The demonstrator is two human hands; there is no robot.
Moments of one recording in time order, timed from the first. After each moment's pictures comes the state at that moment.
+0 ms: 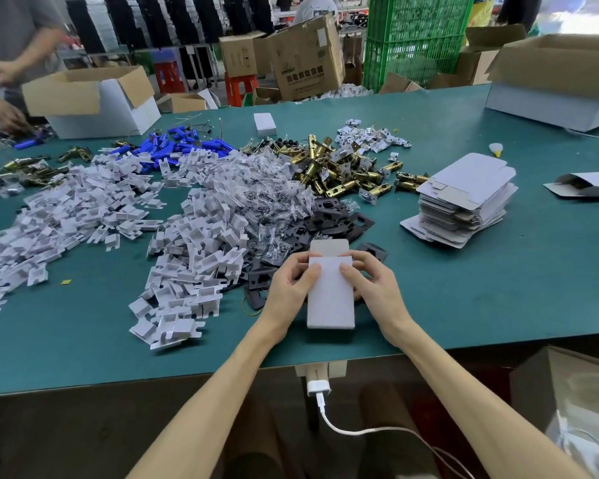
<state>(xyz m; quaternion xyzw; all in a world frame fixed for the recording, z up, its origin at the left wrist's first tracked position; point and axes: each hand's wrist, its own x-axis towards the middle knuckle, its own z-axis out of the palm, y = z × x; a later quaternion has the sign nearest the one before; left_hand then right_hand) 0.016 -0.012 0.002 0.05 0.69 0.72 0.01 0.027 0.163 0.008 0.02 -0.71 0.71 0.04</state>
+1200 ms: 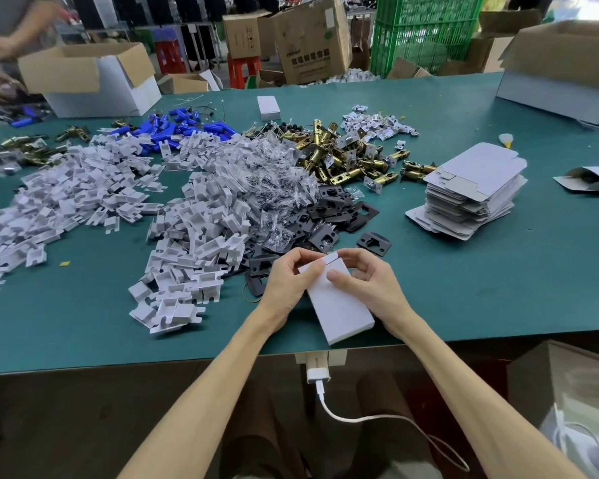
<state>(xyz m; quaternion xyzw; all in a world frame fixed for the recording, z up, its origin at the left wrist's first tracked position) 0.016 -0.019 -0.002 0.05 0.71 0.71 0.02 0.031 0.163 0.008 0.05 -0.72 0.69 -0.04</state>
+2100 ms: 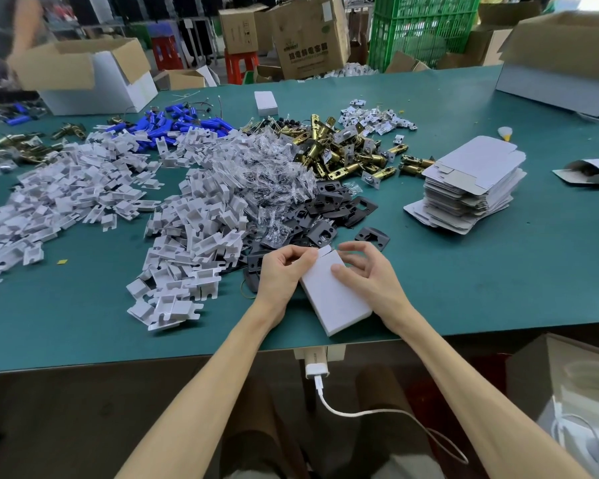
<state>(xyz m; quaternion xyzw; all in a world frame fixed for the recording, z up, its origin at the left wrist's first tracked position) 0.009 -0.018 -0.009 -0.01 0.67 0.74 -0.01 0.034 0.162 0.008 0.05 -0.72 0.69 -0.03</state>
